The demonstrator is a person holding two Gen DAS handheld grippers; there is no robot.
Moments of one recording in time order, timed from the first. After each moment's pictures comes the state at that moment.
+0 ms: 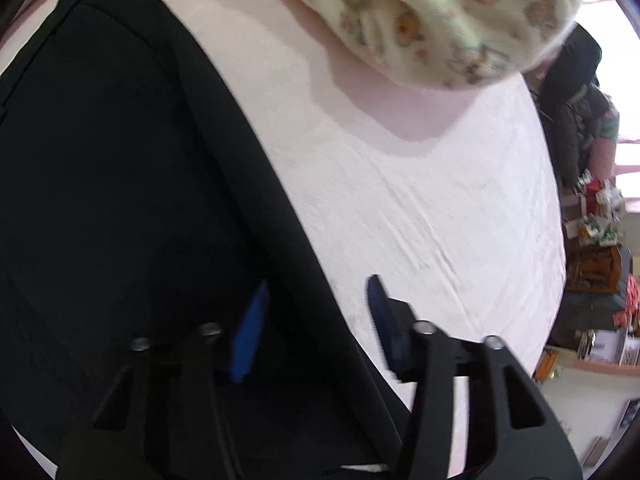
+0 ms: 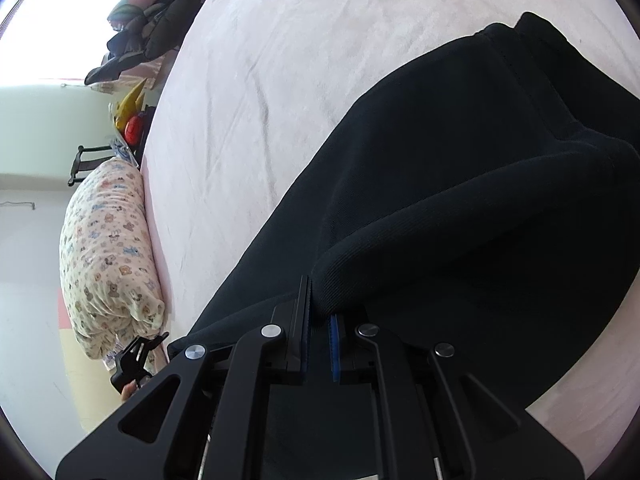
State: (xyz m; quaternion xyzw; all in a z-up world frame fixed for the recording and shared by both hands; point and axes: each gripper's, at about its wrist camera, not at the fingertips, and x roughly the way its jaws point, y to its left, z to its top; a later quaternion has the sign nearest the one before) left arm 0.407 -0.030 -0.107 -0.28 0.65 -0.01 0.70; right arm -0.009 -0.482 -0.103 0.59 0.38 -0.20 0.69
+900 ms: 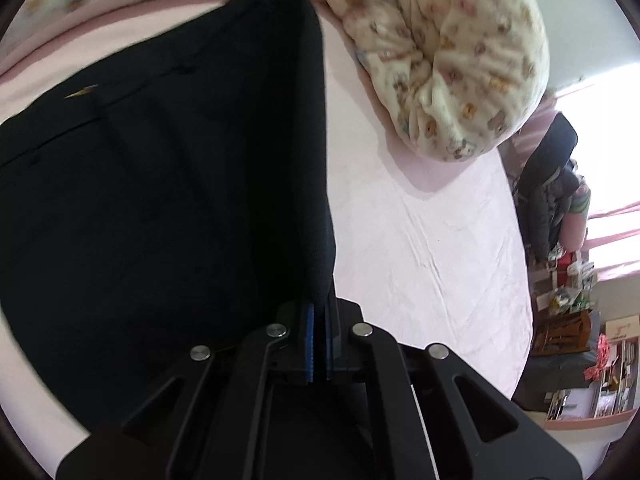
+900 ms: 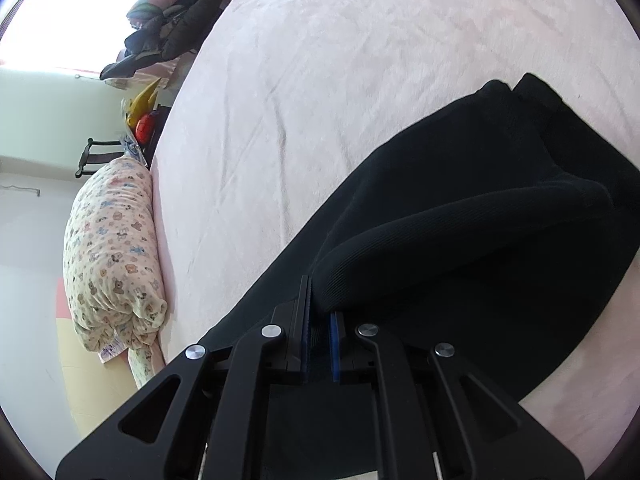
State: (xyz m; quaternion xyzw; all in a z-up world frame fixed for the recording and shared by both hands) left arm 0.255 0.054 -0.041 -0.38 0.52 0.04 0.77; right arm -0.024 -0.500 -0.076 0.56 0.37 -0.20 0.71
